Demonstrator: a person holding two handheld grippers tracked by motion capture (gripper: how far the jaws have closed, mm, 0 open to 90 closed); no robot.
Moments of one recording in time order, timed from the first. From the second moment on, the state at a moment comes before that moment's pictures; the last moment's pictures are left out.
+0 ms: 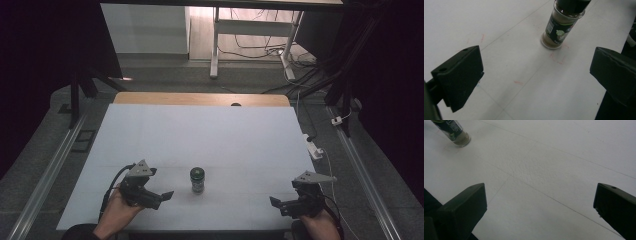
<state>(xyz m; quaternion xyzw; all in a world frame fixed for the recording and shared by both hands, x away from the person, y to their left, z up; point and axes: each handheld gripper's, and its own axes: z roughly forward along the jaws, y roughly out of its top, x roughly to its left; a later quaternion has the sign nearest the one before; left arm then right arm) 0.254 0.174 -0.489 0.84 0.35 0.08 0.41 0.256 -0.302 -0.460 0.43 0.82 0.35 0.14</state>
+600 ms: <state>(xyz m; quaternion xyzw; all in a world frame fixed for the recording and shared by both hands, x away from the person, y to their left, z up) 0.284 0.122 -0.510 0.86 0.31 0.06 0.40 0.256 -0.302 -0.460 0.42 0.82 0.35 0.14</state>
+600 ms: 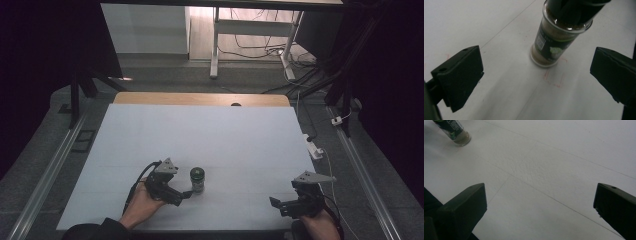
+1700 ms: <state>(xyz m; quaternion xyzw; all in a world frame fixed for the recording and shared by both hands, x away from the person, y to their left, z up) 0.287 0.094 -0.512 0.88 0.23 0.09 0.40 0.256 -0.301 -0.460 0.42 0.83 0.35 0.14</state>
